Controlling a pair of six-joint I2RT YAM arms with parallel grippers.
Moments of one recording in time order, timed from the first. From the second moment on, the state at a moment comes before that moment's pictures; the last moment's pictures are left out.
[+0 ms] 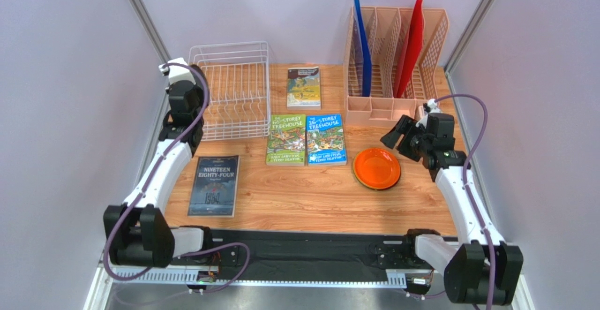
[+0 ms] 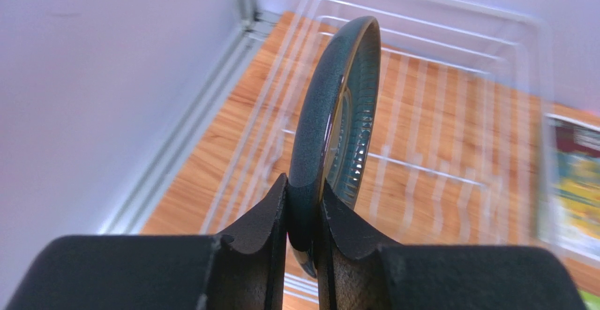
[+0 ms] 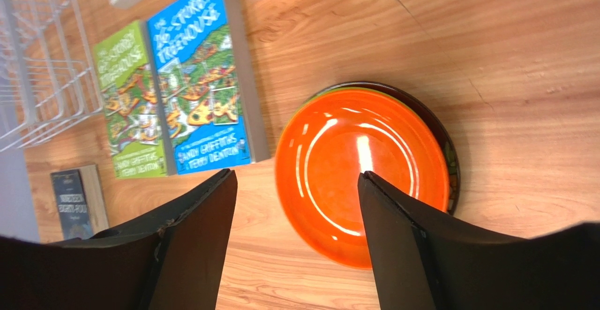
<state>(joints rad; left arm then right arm) -0.06 1.28 0.97 0.08 -0.45 -0.10 -0.04 1.07 0.79 -0.43 -0.27 0.47</state>
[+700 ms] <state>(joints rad) -0.41 1.08 0.65 0.11 0.23 -0.73 0.28 0.97 0.73 -0.18 -0.49 0.64</state>
